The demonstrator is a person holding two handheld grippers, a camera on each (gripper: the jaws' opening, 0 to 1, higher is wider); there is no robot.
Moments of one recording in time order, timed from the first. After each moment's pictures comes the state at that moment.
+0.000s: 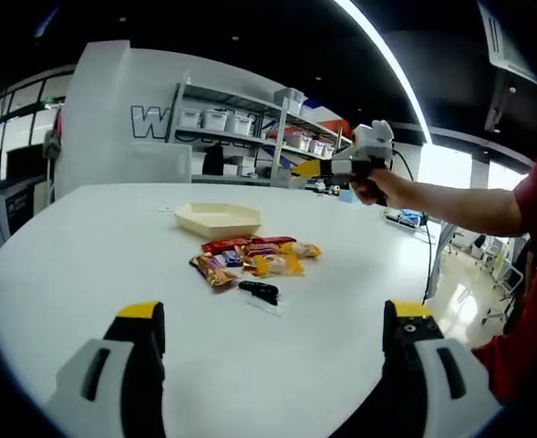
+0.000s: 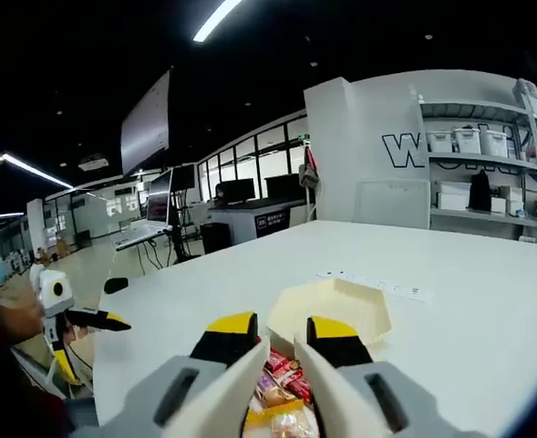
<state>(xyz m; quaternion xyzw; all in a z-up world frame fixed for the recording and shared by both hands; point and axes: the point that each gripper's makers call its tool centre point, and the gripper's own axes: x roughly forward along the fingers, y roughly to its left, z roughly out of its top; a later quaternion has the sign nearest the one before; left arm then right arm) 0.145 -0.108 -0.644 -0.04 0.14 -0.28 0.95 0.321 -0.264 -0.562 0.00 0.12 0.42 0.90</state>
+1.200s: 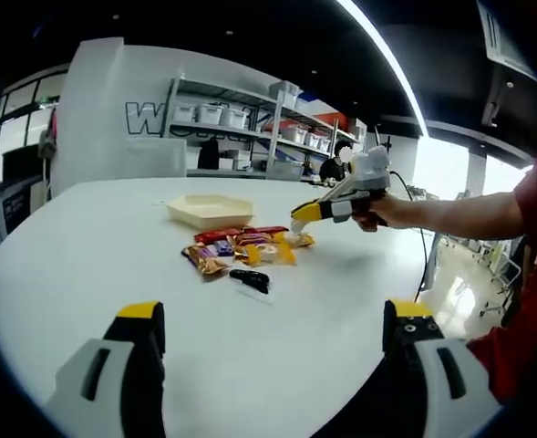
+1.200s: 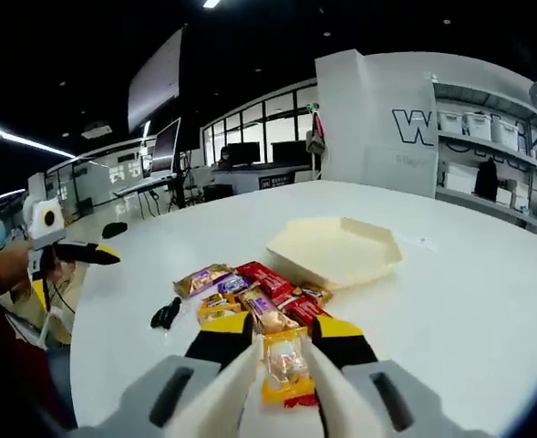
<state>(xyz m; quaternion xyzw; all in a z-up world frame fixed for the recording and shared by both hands) 0.135 -0.114 -0.654 -0.03 0.16 -0.29 0.94 0.297 -0.271 -0.653 -0.07 0.18 0.43 0.88</state>
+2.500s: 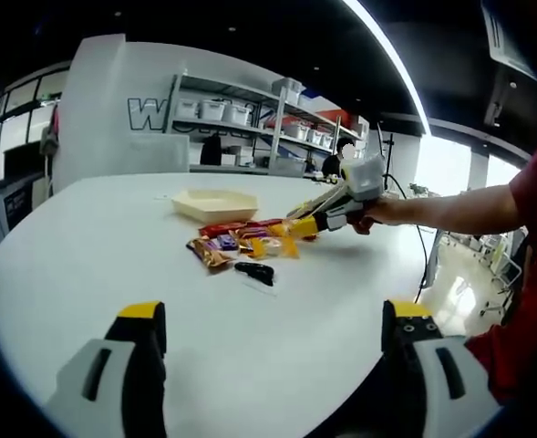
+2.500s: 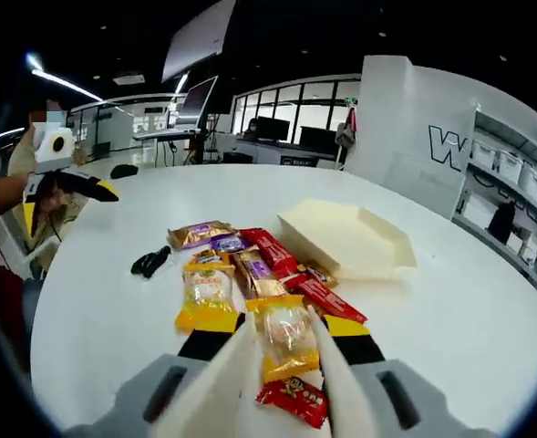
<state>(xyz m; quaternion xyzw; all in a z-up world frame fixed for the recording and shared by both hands) 0.133 -0.110 -0.660 -0.03 0.17 -0.29 0.94 0.304 -0.271 -0.687 -0.19 0.17 0.46 0.85</state>
